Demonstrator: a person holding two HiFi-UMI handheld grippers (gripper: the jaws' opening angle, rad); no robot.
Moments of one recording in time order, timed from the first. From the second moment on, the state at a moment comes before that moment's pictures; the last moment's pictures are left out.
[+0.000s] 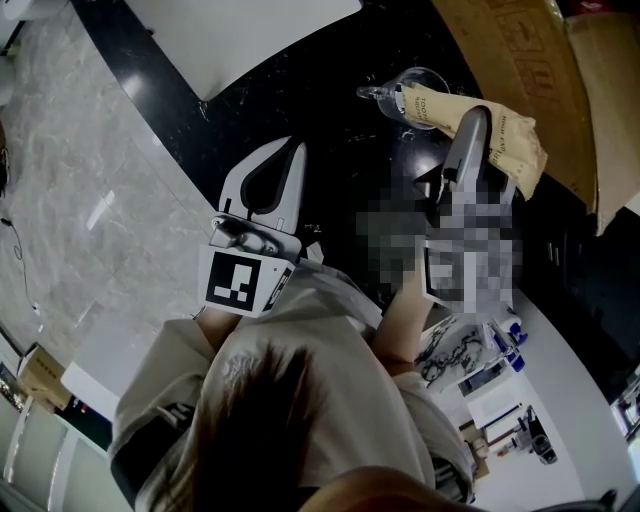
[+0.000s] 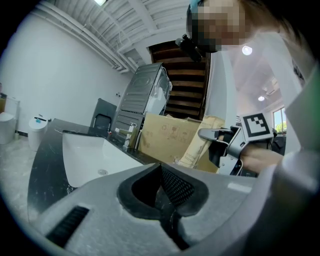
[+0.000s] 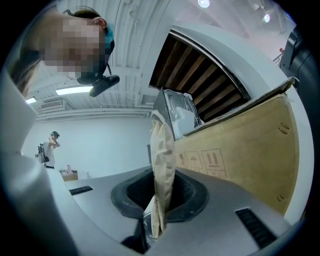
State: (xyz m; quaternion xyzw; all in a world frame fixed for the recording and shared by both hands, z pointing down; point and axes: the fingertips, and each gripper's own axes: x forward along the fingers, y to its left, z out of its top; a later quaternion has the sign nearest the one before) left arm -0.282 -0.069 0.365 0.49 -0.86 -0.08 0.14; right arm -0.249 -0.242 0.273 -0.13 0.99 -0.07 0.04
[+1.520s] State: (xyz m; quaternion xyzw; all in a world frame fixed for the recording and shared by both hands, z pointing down) left arm -0.285 -0.070 0.362 0.49 -0.85 -0.09 0.14; right arm -0.276 -0.217 0.332 -0.09 1.00 0.02 -0.03
